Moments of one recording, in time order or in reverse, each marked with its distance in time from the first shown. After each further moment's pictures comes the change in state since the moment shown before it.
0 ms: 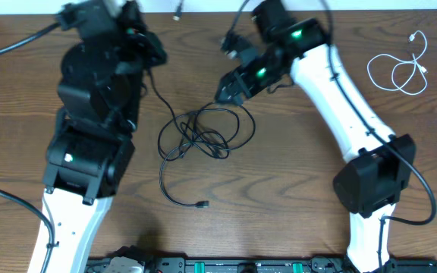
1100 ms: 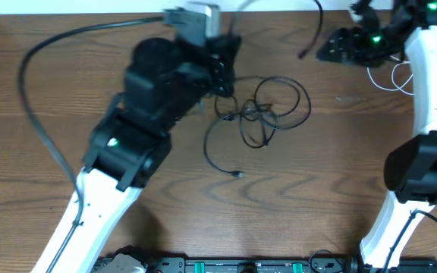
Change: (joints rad) left arm -0.208 0.081 0.001 -0.030 0.450 0.045; right arm -0.542 0.000 0.080 -0.122 -0.001 0.084
